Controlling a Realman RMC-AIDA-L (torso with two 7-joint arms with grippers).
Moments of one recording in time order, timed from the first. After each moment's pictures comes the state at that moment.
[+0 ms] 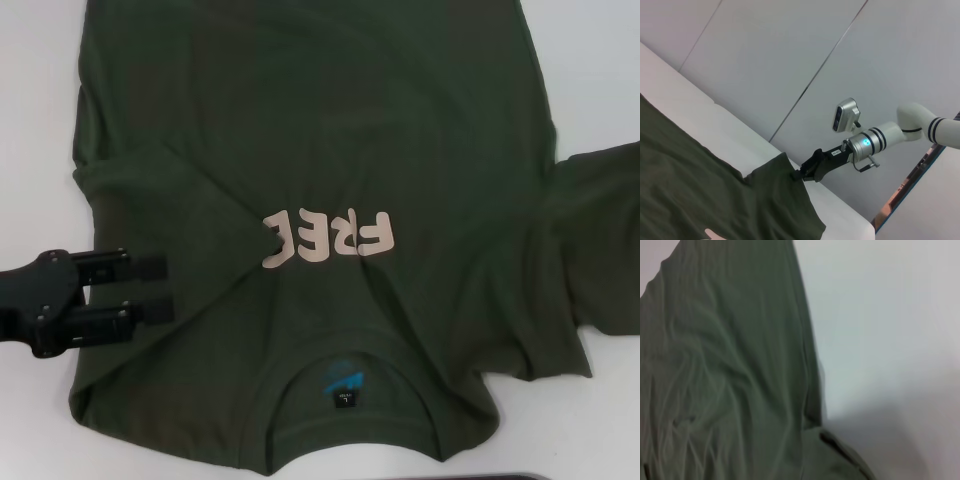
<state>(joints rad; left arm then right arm) -0.37 -2.02 0.53 0.64 2.10 2.02 -1.54 0.44 1.85 -0.45 -0.71 -2.43 -1.55 2.56</state>
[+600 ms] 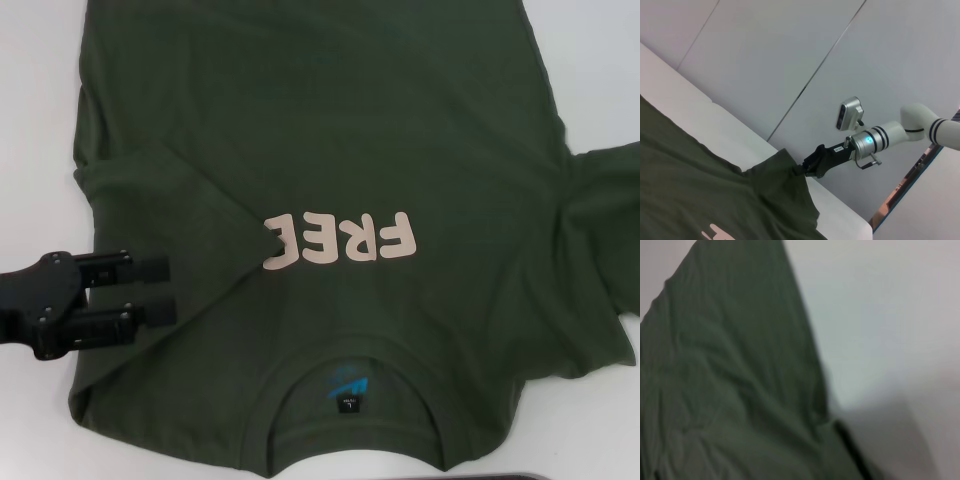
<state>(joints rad) -0.37 -2.02 0.53 0.64 2.10 2.02 -1.54 0.42 1.86 -0.41 -0.77 -2.43 -1.59 2.58</state>
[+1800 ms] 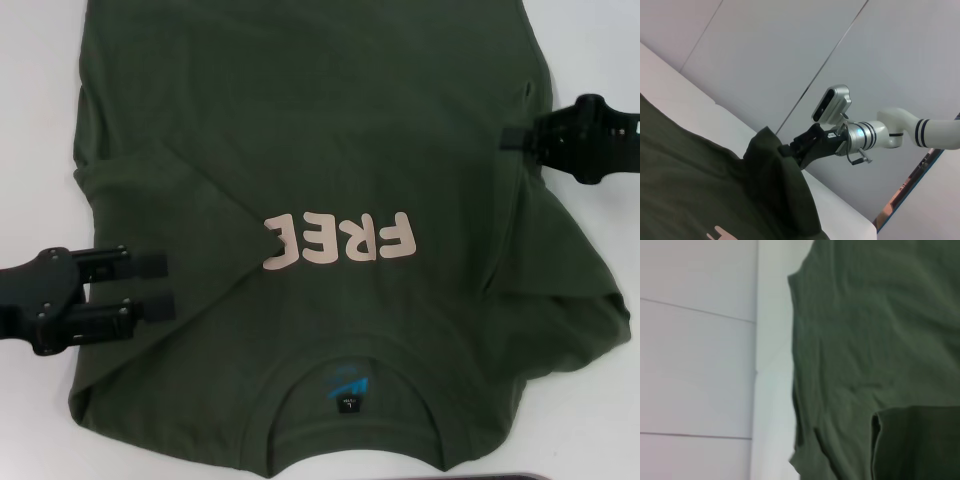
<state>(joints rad) -0.37 -2.02 0.53 0.65 2.10 2.02 -1.54 0.58 1.96 -0.40 -0.51 -2.24 -1.61 2.45</state>
